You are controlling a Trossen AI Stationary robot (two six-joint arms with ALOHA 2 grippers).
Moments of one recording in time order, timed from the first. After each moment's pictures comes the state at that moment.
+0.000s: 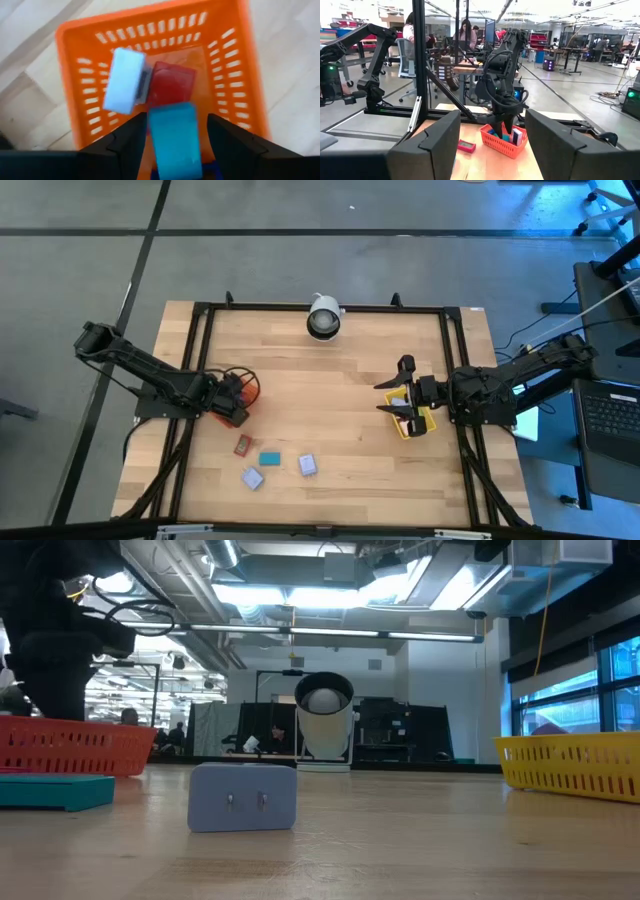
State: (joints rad) left arm -0.33 1.07 0.54 -0.89 -0.32 -1.15; right arm 0.36 0.89 0.52 0.45 0.24 -0.06
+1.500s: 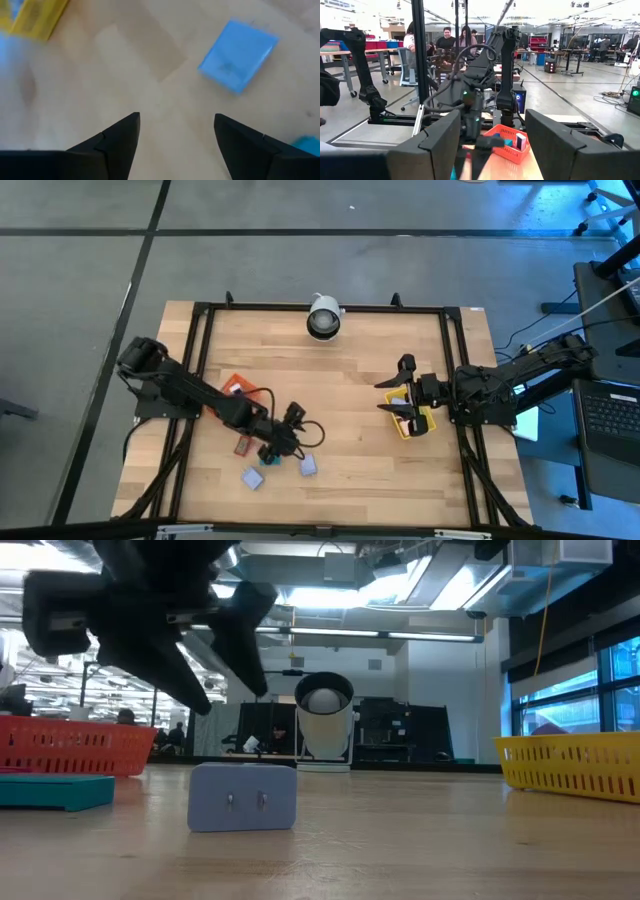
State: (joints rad) left arm -0.40 1.61 0.94 -0.26 -0.25 0.38; right arm 0.36 0.89 0.52 0.48 0.24 -0.02
